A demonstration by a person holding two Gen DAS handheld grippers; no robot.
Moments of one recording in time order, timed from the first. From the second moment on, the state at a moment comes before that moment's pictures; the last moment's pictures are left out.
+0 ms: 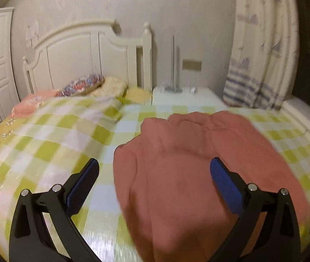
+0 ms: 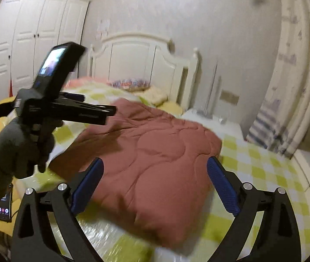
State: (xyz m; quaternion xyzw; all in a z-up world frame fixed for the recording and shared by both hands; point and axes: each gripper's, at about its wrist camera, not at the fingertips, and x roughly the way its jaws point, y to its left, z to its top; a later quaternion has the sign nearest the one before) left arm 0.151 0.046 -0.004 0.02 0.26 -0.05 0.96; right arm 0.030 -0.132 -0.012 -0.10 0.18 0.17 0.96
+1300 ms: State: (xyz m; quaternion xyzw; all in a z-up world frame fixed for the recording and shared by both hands) left arm -0.038 0.006 0.020 0.04 0.20 -0.01 0.98; right arm -0.056 -0.154 0.000 0.03 0.18 0.09 0.98
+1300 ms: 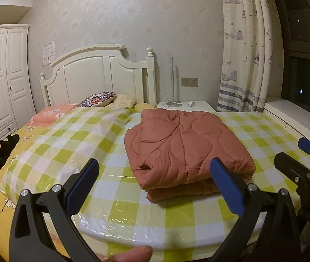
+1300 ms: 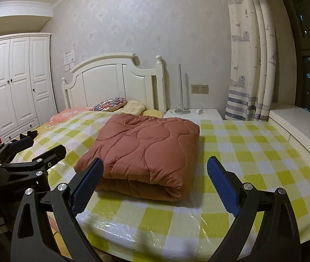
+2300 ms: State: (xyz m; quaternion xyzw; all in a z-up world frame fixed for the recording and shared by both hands) left arm -0.037 0.005 0.014 0.04 0.22 -0.01 0.98; right arm -0.055 -0.149 -0.005 0.03 0.18 0.09 0.98
